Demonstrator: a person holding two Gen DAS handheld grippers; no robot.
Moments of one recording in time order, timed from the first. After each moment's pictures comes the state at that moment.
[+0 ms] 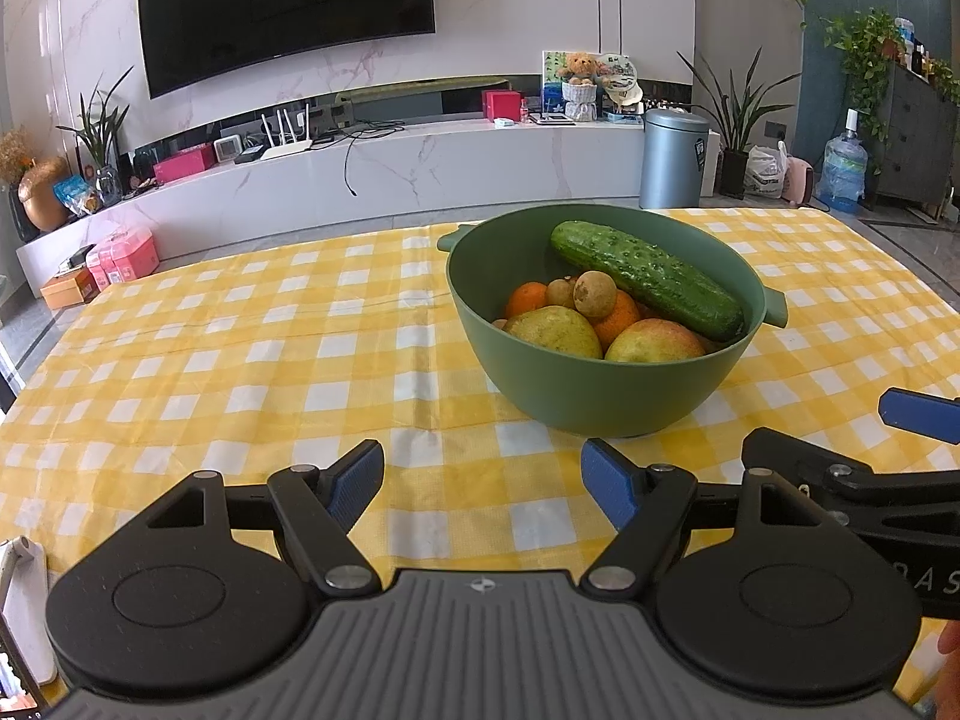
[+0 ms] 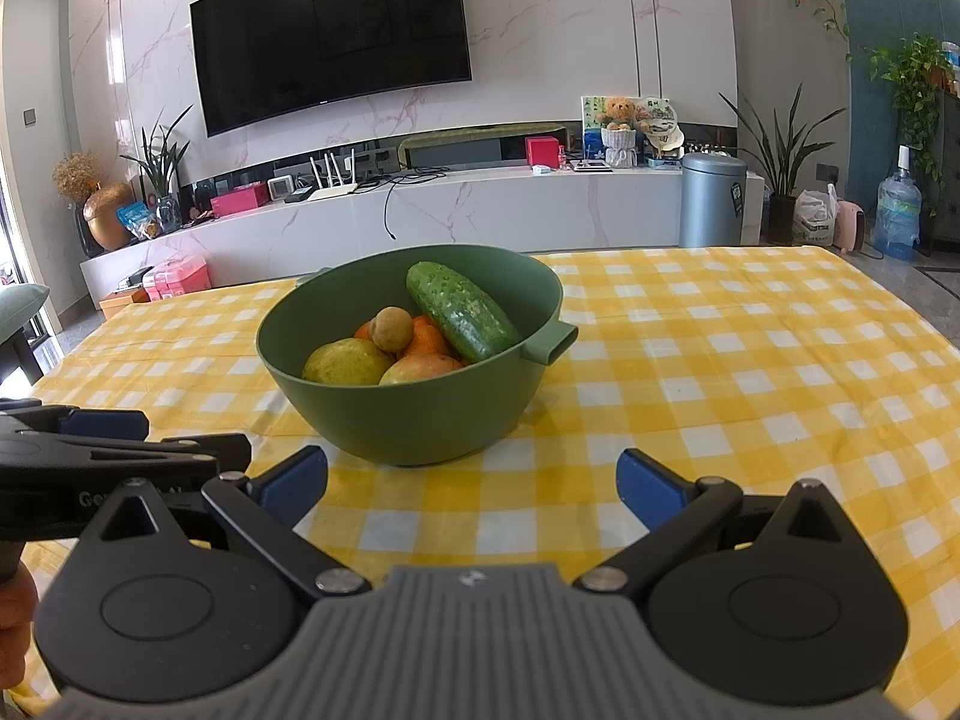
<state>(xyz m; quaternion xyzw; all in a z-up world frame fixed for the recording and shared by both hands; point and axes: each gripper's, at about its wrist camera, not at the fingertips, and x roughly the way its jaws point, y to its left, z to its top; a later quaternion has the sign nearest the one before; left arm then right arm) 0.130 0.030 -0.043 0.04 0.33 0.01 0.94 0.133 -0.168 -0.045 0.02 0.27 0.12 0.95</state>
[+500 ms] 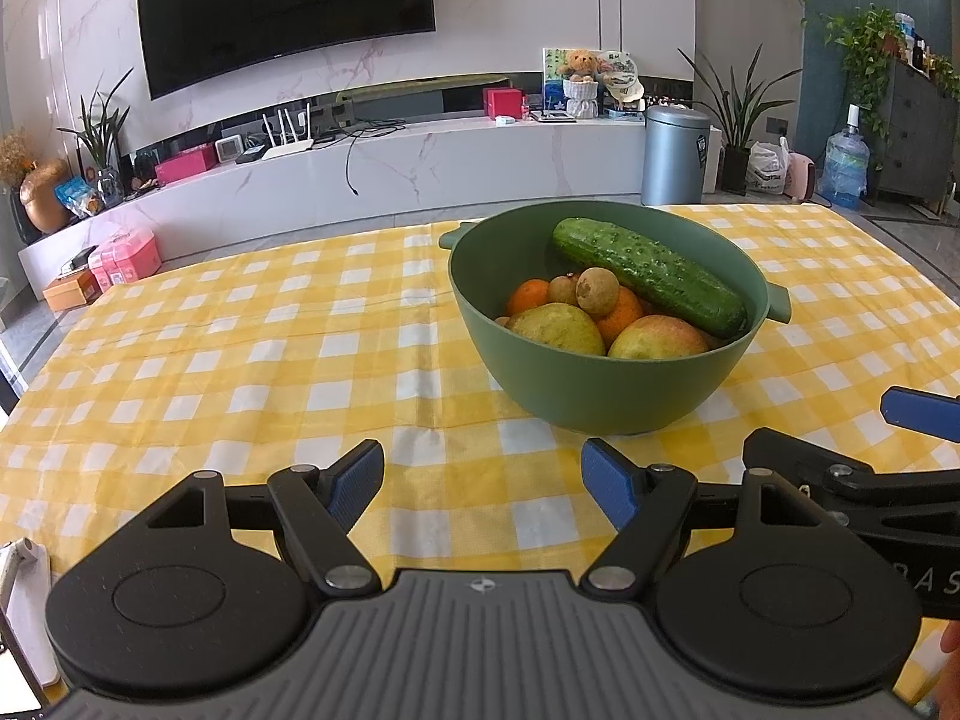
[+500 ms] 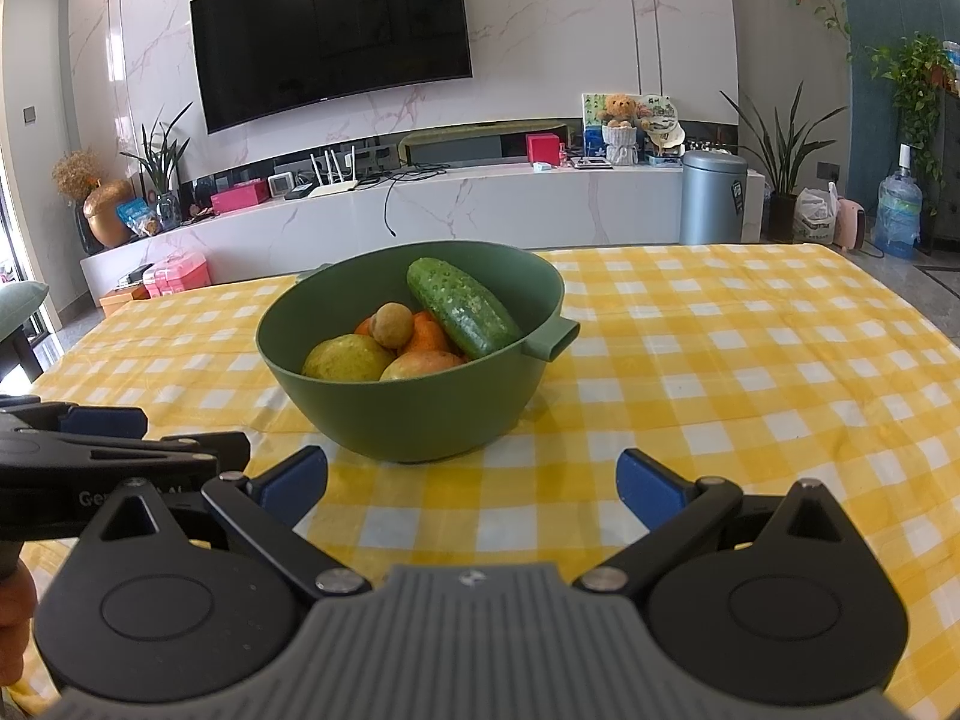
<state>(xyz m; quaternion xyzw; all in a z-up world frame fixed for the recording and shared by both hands) 0.130 0.031 -0.042 0.04 0.34 0.01 0.94 0.134 -0.165 -0.049 0.02 0.28 0.12 0.95</state>
